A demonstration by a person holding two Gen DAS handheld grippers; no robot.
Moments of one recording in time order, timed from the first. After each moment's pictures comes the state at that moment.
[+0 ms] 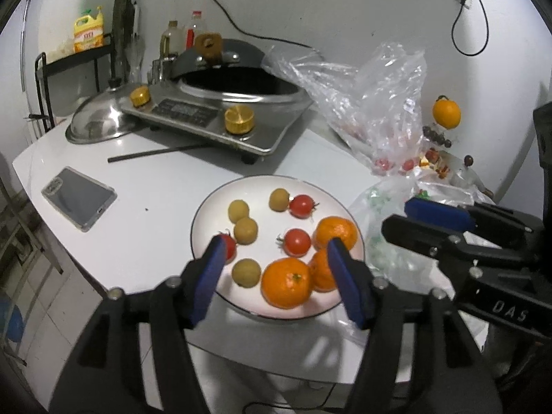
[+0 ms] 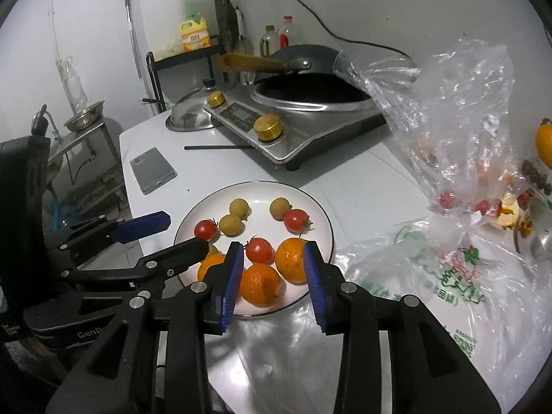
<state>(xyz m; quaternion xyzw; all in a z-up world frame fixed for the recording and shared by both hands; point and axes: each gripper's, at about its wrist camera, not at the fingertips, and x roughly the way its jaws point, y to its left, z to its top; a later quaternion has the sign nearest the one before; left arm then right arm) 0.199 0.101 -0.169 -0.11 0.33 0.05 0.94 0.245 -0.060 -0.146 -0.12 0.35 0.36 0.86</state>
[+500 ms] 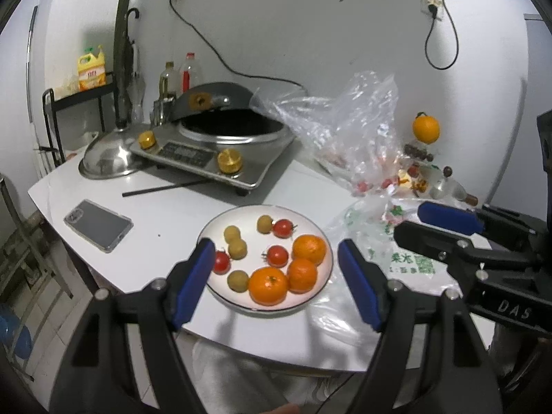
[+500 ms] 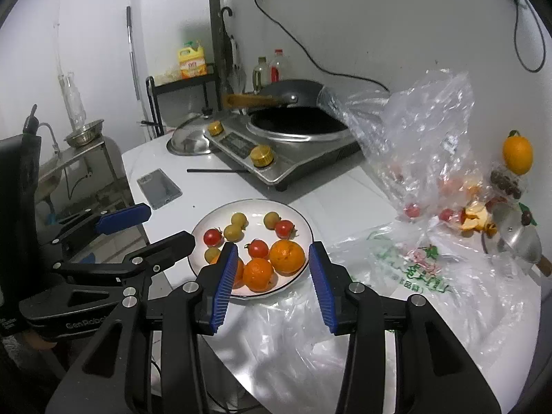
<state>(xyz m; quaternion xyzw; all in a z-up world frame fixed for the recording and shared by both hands) 0.150 0.074 -0.125 -0.08 0.27 0.05 0.96 0.196 -0.096 -0.106 -0.11 0.30 0.34 0.89</state>
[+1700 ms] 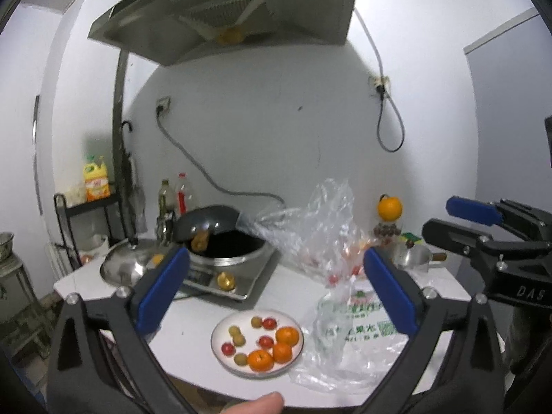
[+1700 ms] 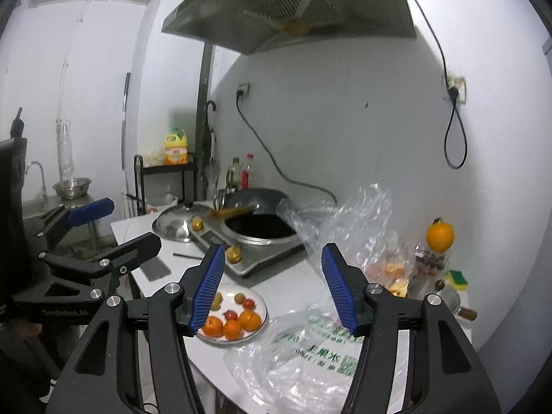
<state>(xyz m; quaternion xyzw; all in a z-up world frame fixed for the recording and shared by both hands) 0.058 0.028 0.011 0.01 0.08 0.03 1.00 0.094 -0.169 0.022 -0.10 0.10 0.28 0.95</state>
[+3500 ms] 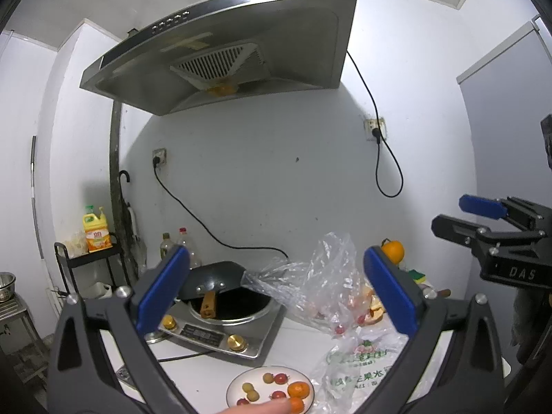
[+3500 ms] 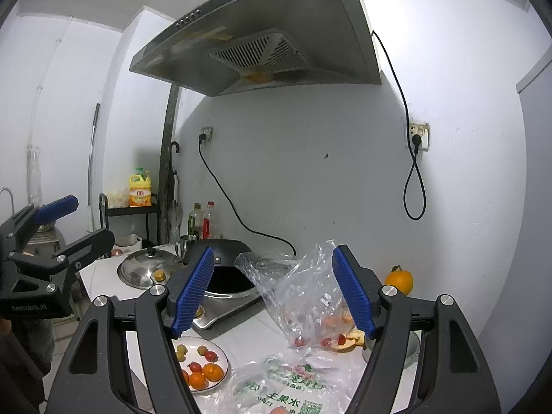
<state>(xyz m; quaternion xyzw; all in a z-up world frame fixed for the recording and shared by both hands) 0.061 0.034 0.088 0.03 0.01 0.03 1.00 0.114 -0.187 0.093 -0.08 0.04 0.22 0.97</state>
